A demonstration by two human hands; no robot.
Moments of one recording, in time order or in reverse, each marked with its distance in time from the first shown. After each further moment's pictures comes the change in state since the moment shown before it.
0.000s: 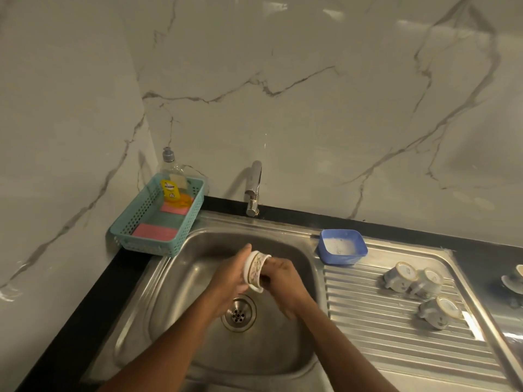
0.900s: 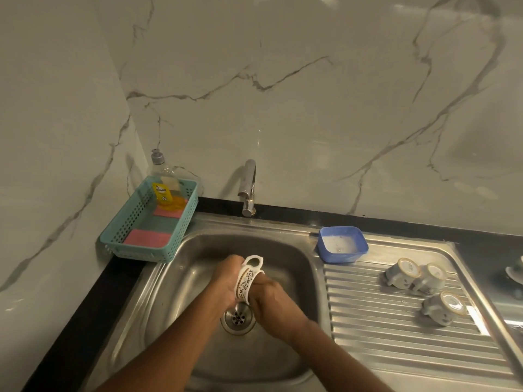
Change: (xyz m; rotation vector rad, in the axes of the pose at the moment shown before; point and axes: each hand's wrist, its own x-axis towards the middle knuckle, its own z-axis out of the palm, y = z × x) left_hand 0.017 0.015 0.014 -0.108 0.223 -0.167; right_hand 0.000 0.037 0.002 -0.795 -0.071 -0.513
